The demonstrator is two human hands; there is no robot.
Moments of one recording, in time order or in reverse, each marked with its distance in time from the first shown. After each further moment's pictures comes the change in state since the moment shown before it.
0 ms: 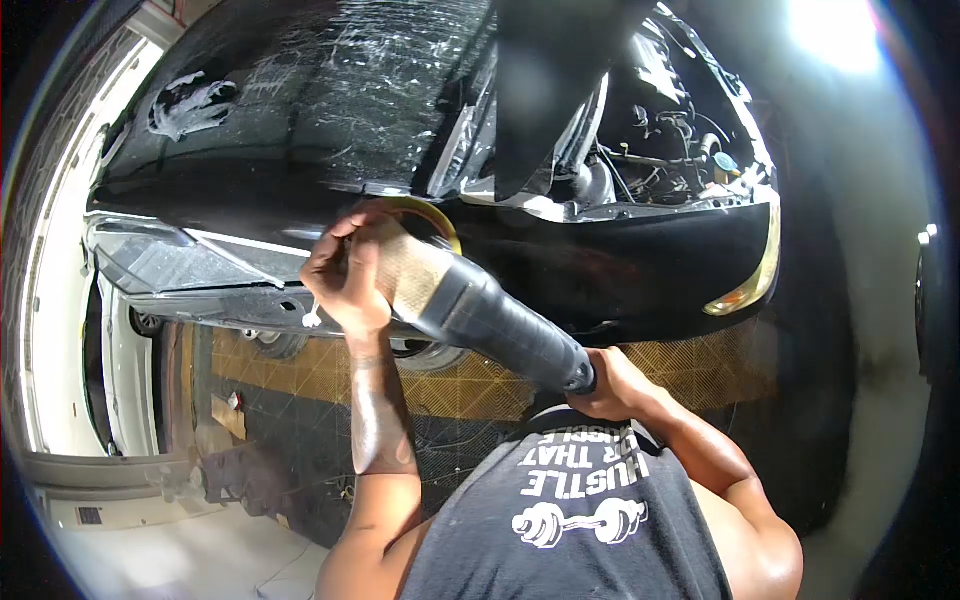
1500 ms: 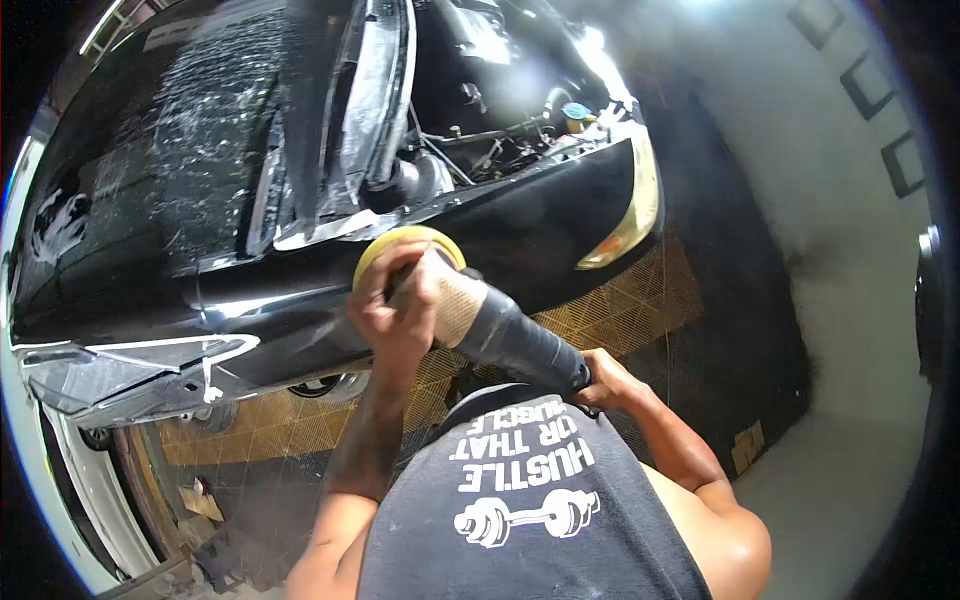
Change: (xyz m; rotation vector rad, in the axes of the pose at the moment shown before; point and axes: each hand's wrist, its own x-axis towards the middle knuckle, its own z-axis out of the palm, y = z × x) left_hand -0.097 -0.035 0.174 -0.089 -0.312 -0.031; right_hand -0.134 0.150 -0.022 0.198 0.239 0.305
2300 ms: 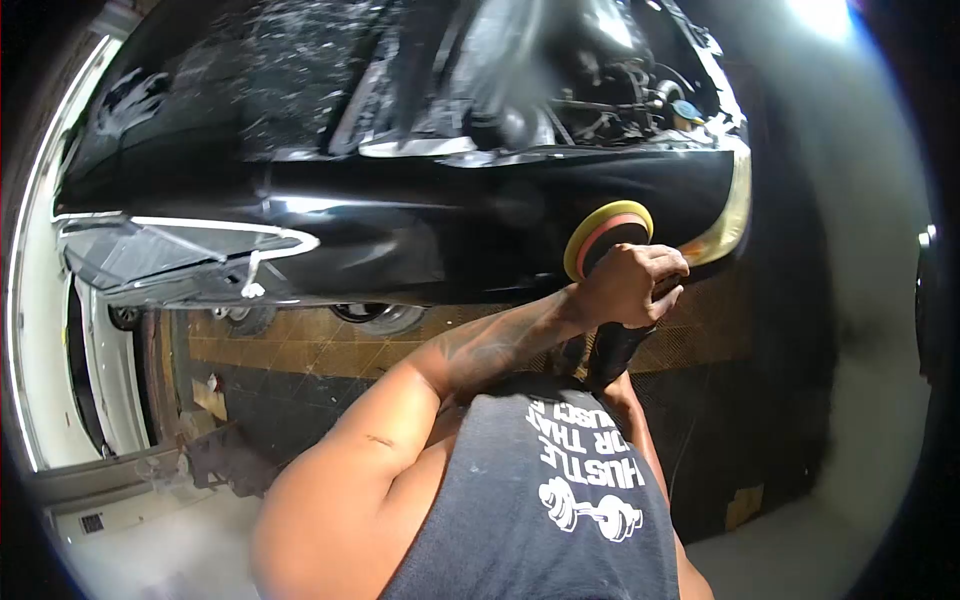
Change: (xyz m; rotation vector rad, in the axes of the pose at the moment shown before) left_hand -0.044 -0.034 0.143 0.053 -0.524 0.107; right_hand 0.060 0.180 0.093 0.476 0.176 -0.024
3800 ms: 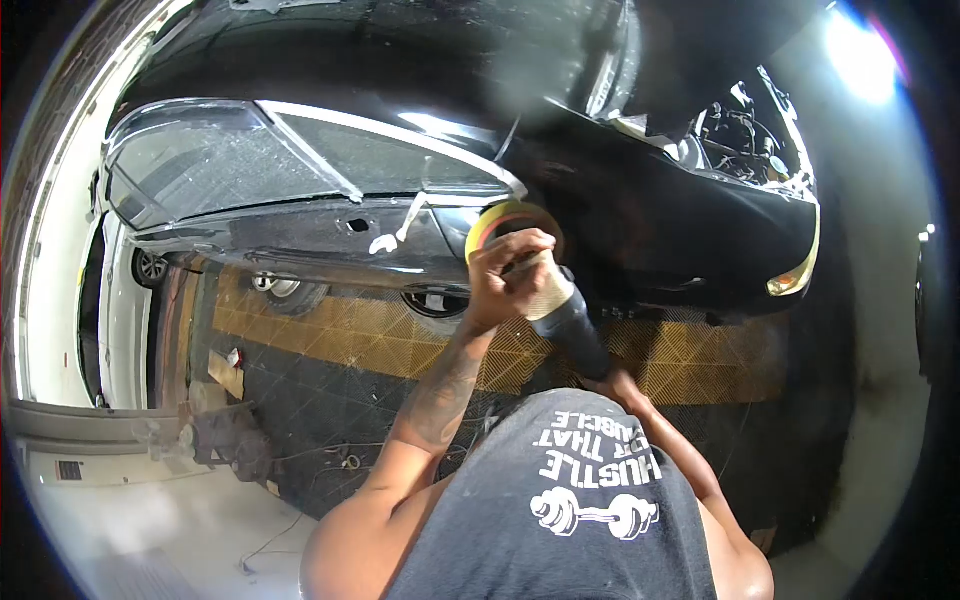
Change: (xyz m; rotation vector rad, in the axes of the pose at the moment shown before) left_hand -0.253 0.027 -0.318 0.059 0.552 -0.087; right_hand 0.015 -0.061 0.270 -0.523 -0.210 -0.028
